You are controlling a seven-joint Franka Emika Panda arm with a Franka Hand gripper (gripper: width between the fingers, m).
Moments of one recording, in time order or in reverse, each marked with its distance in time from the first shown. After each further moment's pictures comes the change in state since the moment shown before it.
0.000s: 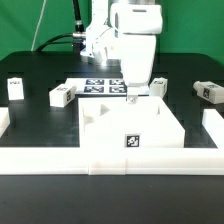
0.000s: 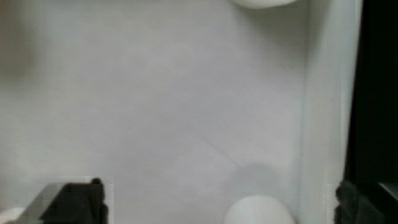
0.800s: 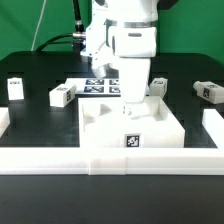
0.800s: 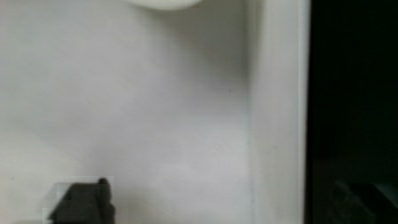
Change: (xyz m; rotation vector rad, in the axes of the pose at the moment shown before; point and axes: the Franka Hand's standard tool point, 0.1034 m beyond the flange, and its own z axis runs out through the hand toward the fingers) arm 0.001 -0.017 0.027 0.050 0.009 0.010
